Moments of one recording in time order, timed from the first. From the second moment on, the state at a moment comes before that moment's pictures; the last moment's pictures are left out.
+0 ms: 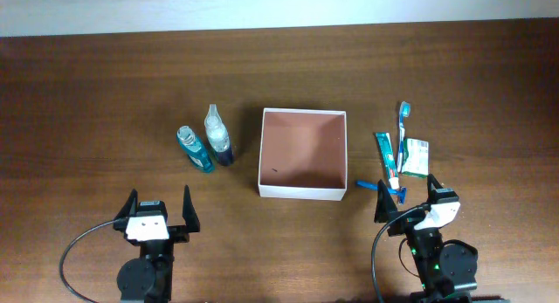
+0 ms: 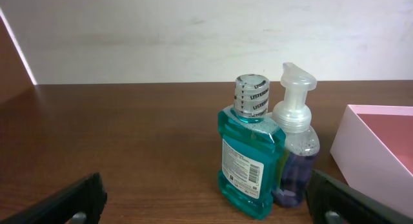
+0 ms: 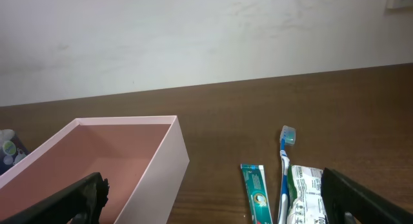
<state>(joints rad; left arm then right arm) -0.06 0.02 0.02 -0.07 -0.11 0.01 0.08 0.01 0.01 -0.07 -0.05 0.16</state>
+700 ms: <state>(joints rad) -0.06 0.02 0.02 -0.07 -0.11 0.01 0.08 0.01 0.01 -0.07 -0.03 0.16</state>
